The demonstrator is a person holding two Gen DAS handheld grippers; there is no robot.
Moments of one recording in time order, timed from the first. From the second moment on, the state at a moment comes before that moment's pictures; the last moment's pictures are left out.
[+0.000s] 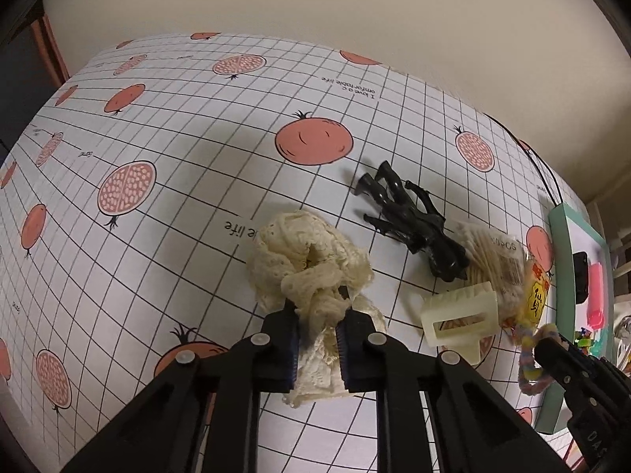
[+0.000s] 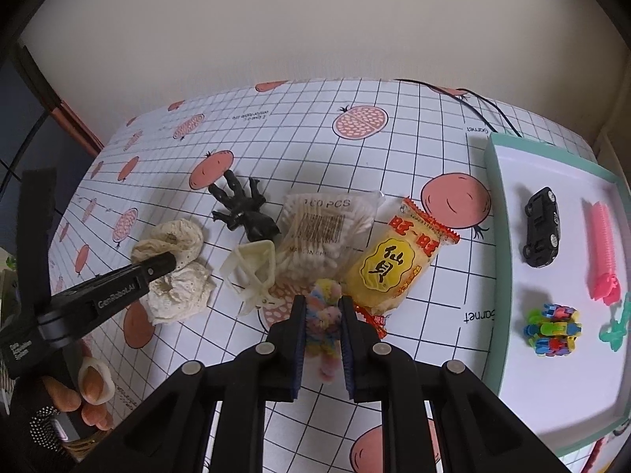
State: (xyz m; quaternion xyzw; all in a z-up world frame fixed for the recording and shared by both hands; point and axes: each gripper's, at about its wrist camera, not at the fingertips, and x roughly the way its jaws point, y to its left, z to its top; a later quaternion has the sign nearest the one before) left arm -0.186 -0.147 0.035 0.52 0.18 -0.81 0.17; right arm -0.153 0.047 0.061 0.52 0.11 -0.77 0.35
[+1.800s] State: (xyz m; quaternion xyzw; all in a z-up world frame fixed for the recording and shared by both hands) left arm -0.217 0.064 0.143 0.43 0.12 -0.89 -0.05; right arm -0.244 0.227 0.097 0.49 0.04 -0.83 0.25
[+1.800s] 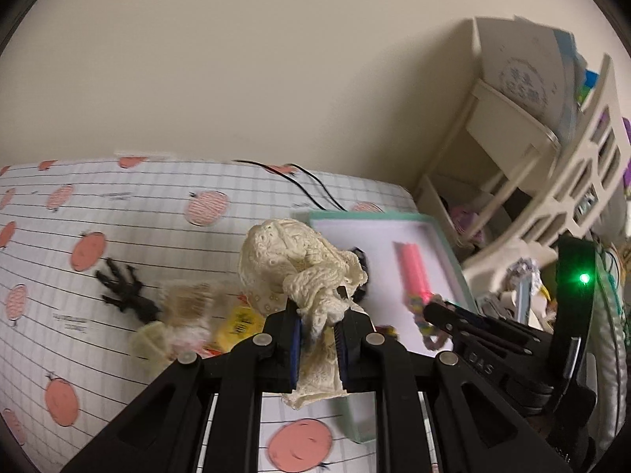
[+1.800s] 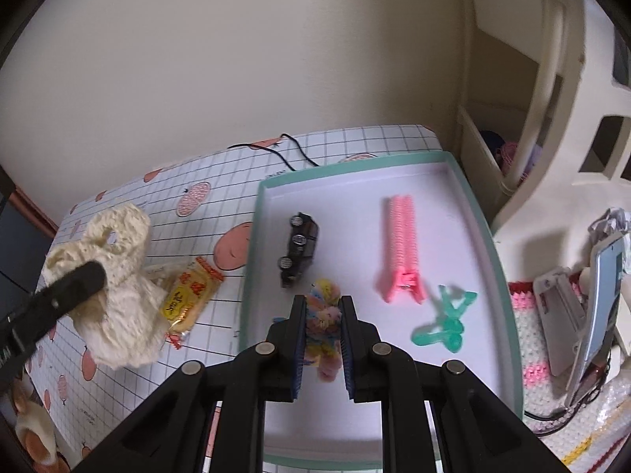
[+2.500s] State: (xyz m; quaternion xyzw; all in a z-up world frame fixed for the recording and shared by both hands) left arm -0.221 0.142 0.082 0.50 0.12 -0.85 -0.12; right arm -0.262 0.254 0.060 0.53 0.05 -0.82 0.21
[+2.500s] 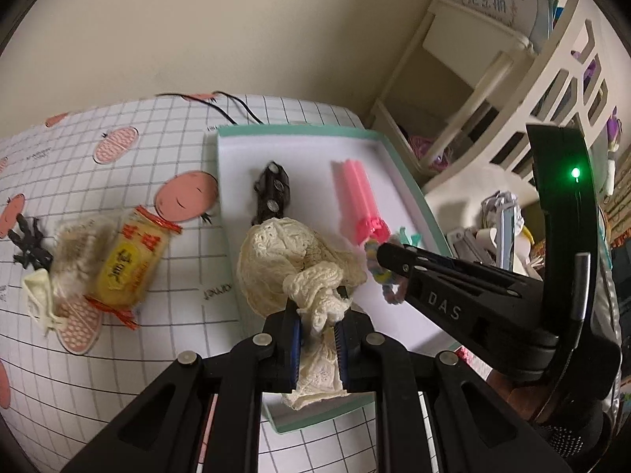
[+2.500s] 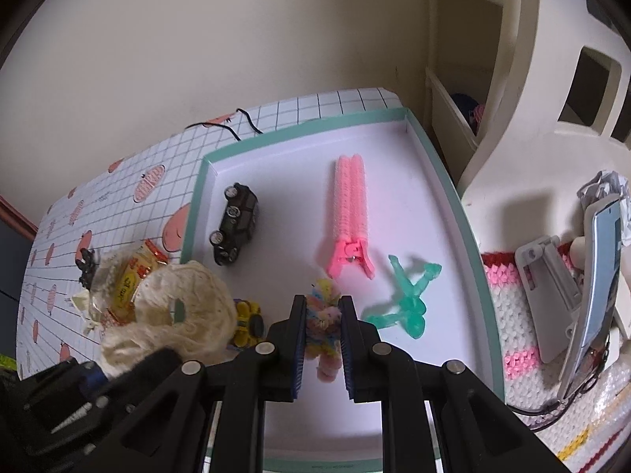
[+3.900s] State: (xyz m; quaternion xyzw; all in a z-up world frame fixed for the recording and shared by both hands) left arm -0.218 0.142 0.052 0.56 0.11 -0.81 -0.12; right arm -0.266 0.258 0.046 0.54 0.05 -0.81 0.20
